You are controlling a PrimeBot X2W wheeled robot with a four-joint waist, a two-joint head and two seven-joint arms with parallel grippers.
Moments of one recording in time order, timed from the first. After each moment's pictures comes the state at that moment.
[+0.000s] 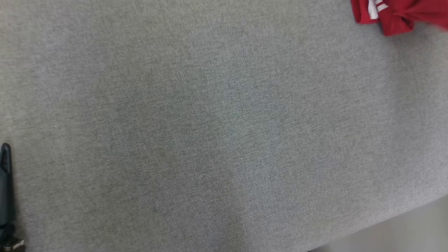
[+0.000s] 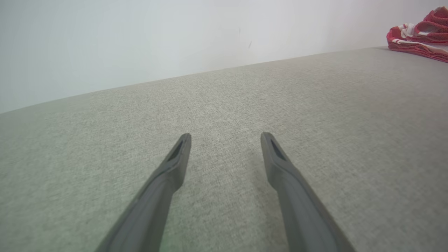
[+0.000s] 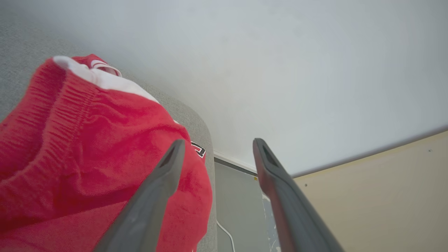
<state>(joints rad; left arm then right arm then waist) 0.03 0.53 0.19 -0.26 -0.34 -0.13 -0.26 -1.14 -0.77 0.31 0.60 0.06 0.13 0.08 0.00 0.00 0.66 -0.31</state>
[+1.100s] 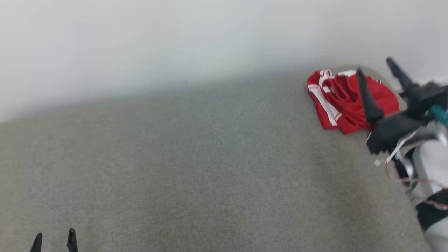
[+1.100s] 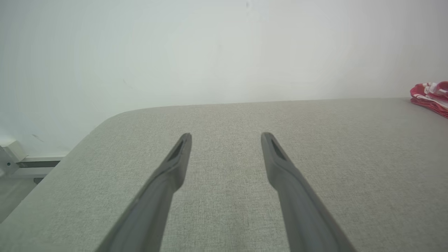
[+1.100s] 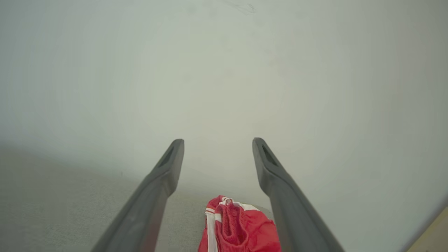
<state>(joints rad) 0.19 0.21 0.15 0.05 -0.24 -0.11 -0.26 -0.65 -0.51 0.22 0.43 0.20 0.13 -0.10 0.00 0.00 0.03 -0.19</state>
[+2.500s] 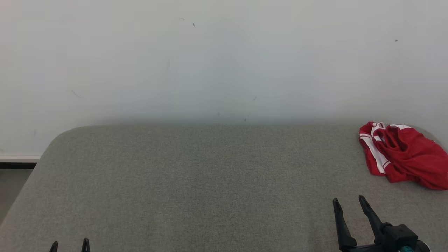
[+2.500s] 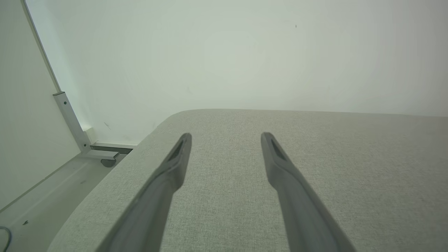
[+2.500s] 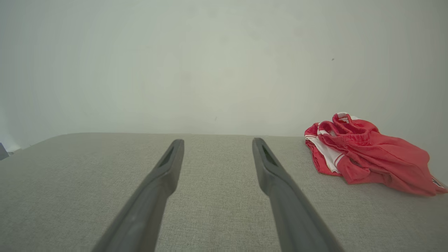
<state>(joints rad) 0.17 0.19 0.12 0.17 -0.19 -0.12 -0.26 0.04 -0.16 -0.03 0.23 0.14 0.13 -0.24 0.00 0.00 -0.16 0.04</state>
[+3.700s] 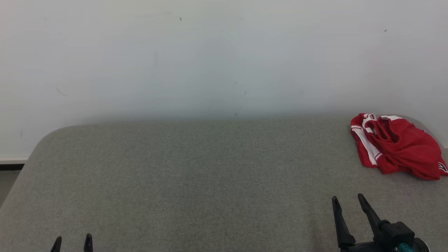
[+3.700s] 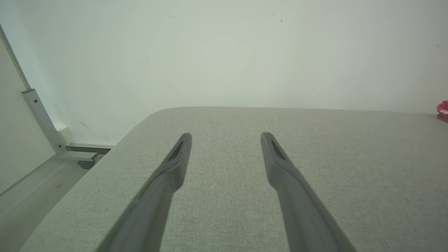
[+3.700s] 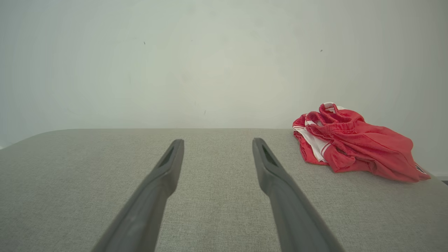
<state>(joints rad) 0.14 0.22 0.08 0.20 -0.24 -0.12 -0.26 0.01 -0.15 -0.04 0.28 0.12 0.13 -0.26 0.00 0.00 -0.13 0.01</state>
